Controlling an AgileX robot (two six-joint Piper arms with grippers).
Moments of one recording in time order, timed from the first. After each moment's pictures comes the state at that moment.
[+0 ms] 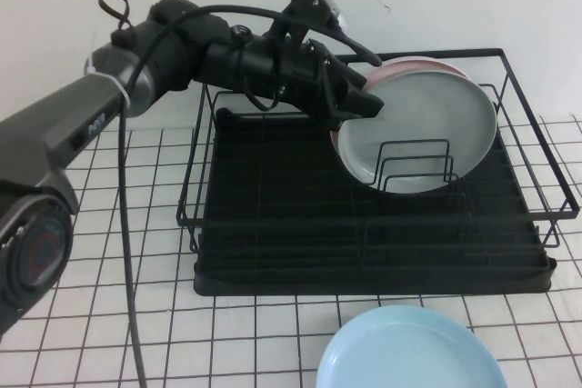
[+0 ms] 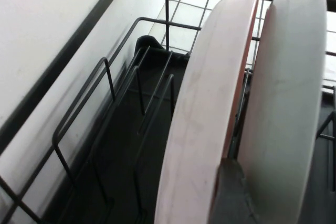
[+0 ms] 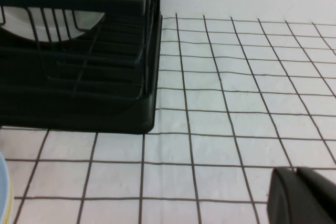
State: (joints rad) right arm -0.05 -0.02 0.02 0.07 0.41 -0.16; left arm -0.33 2.22 -1.99 -1.13 0.92 1.37
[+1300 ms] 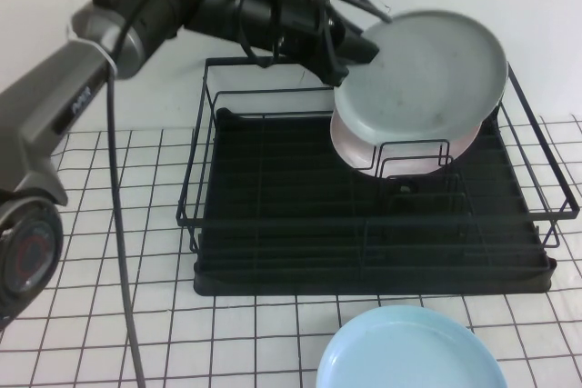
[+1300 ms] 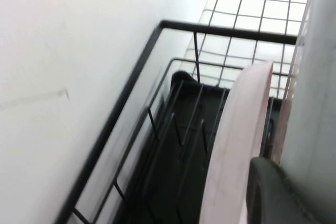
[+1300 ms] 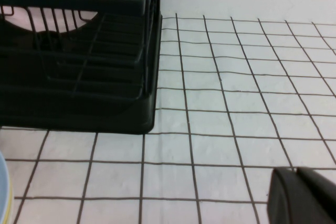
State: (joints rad) right arm -0.05 -0.02 0.02 0.07 0.41 -0.16; left arm -0.34 2.20 -2.16 -0.97 0.94 1.22
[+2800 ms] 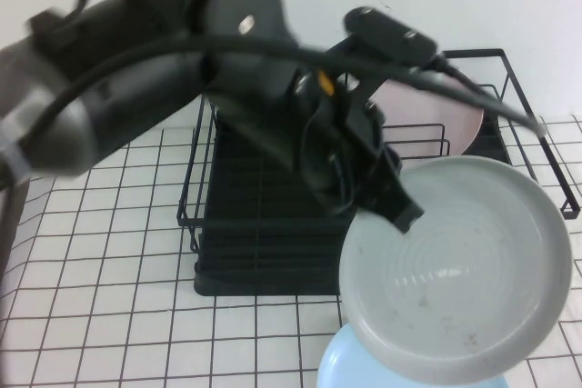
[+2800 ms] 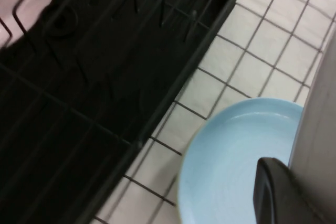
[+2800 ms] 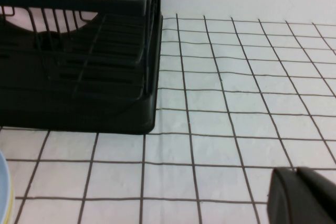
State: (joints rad) right arm -0.05 -0.02 0.02 0.07 0.41 -0.16; left arm -0.70 1.66 -1.61 -0.35 1.02 0.34
